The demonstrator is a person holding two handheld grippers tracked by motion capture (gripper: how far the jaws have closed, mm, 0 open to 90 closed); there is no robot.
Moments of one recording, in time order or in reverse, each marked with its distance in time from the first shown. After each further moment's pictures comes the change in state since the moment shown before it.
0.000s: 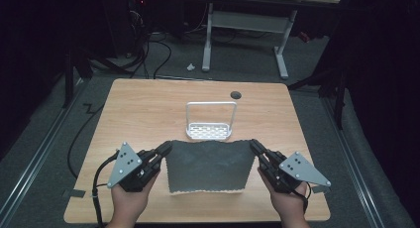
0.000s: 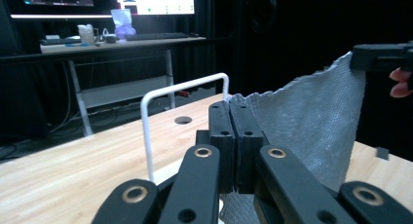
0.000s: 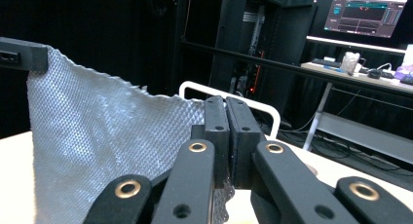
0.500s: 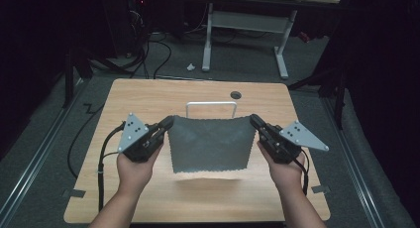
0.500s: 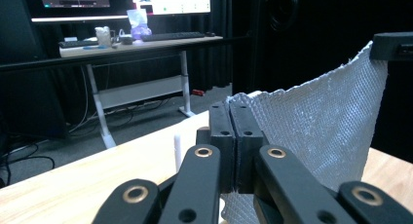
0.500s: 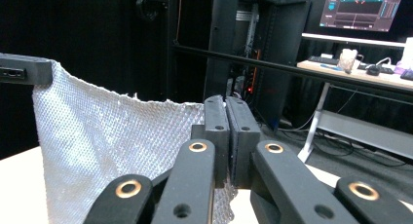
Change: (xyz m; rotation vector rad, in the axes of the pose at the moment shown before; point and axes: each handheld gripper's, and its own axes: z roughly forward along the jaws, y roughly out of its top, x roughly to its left) left arm 0.034 0.028 0.047 0.015 0.053 -0.002; right arm -0.036 0.027 0.046 0.014 -0.009 0.053
